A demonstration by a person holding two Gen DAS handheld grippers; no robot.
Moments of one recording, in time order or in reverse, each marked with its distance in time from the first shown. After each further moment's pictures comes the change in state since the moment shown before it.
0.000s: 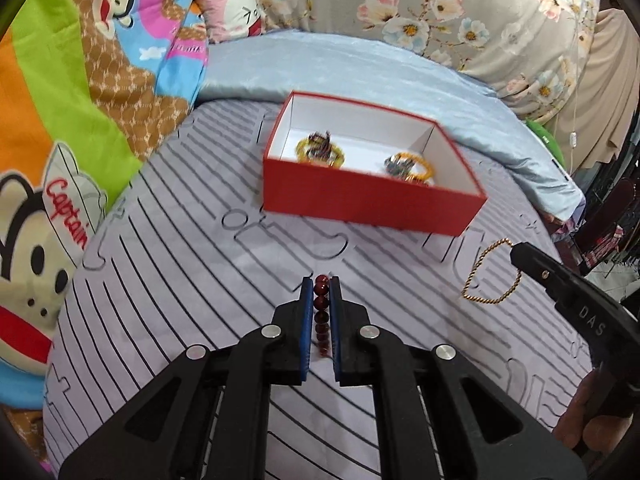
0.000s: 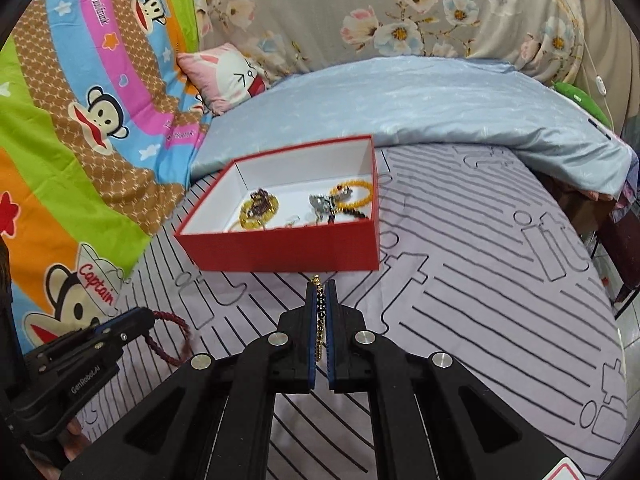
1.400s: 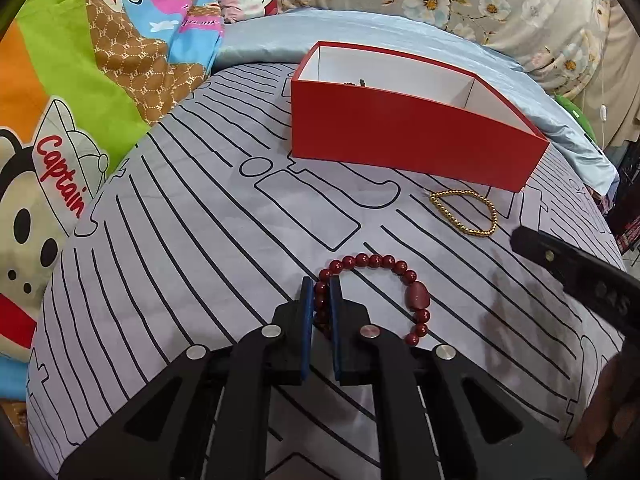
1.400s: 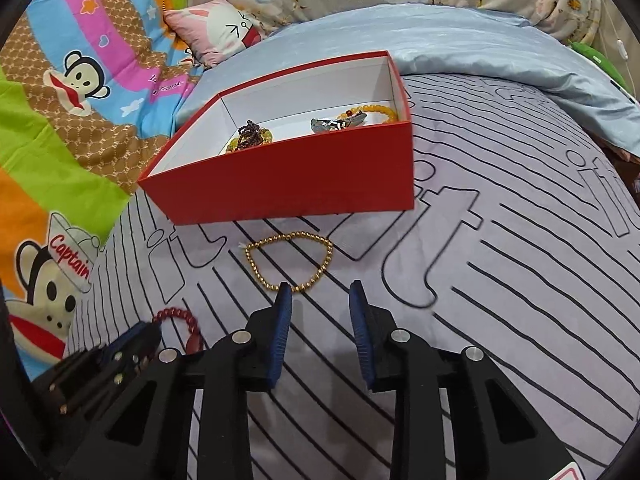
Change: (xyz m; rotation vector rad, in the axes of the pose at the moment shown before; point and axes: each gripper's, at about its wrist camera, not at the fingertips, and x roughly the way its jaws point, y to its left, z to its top) left arm 0.053 0.013 -0.038 0.026 0.056 0.115; right arm 0.087 0.004 -0.026 0.030 0.175 0.015
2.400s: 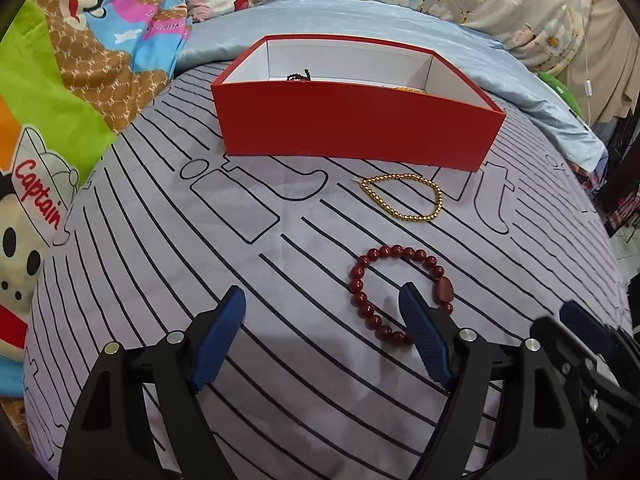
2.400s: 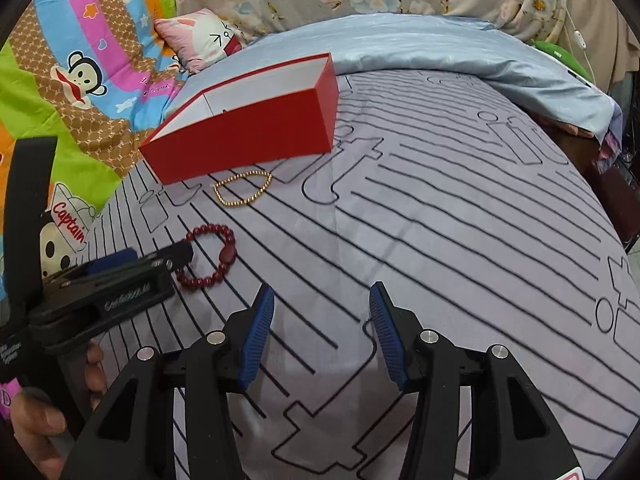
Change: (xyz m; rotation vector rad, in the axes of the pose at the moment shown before) left arm -0.001 -0.047 0.004 0.066 0.047 -0.017; right arm -0.066 -0.038 -0.074 0.014 -0.038 -0.072
